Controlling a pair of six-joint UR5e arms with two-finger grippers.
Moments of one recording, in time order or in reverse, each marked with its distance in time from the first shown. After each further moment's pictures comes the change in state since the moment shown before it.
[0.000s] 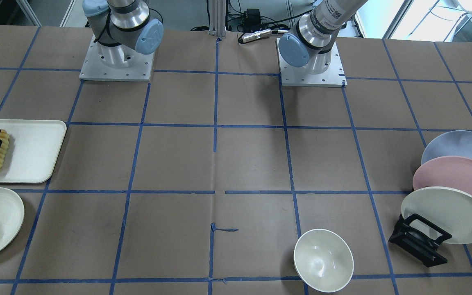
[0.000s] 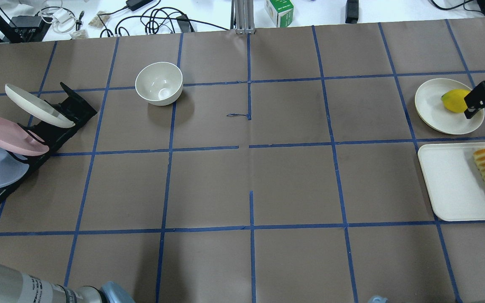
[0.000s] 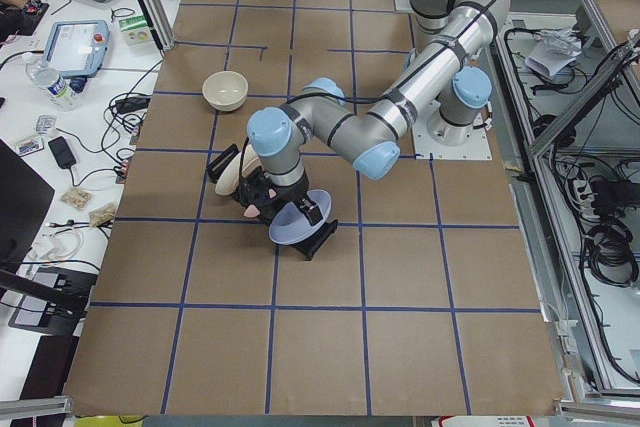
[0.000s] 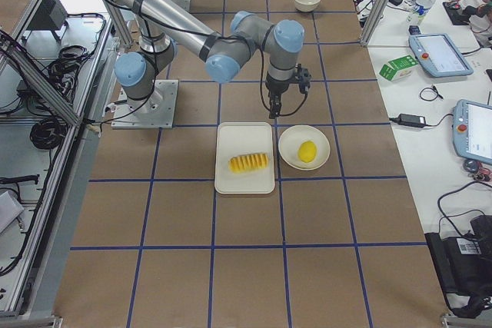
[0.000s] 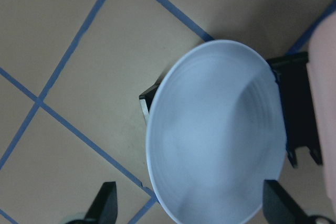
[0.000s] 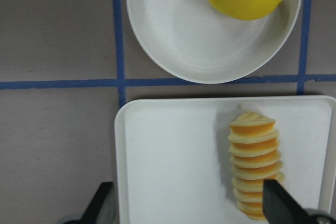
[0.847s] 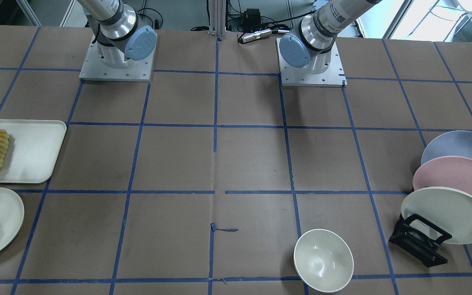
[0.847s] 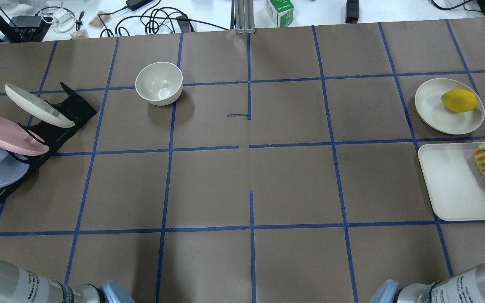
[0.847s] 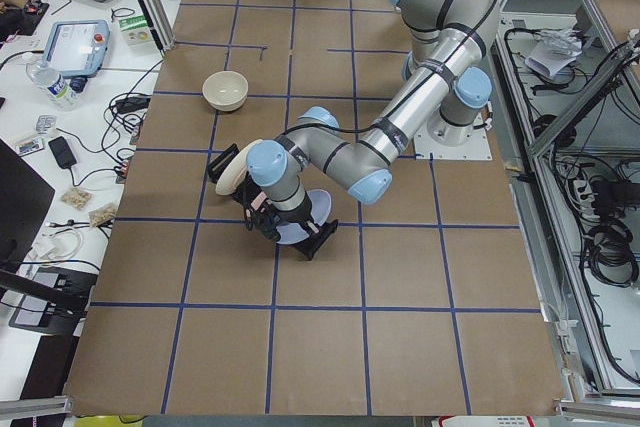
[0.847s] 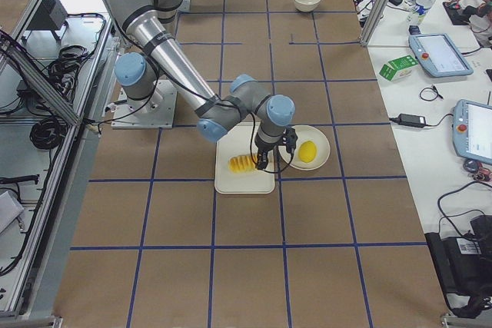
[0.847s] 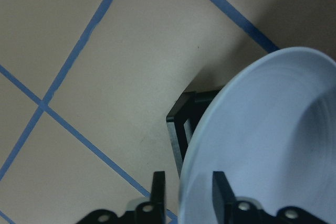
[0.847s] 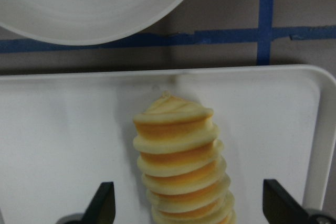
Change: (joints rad) left arm 0.013 -0.030 -0.010 0.007 0.060 0.000; right arm -0.161 0.192 0.080 -0.179 -0.058 -0.130
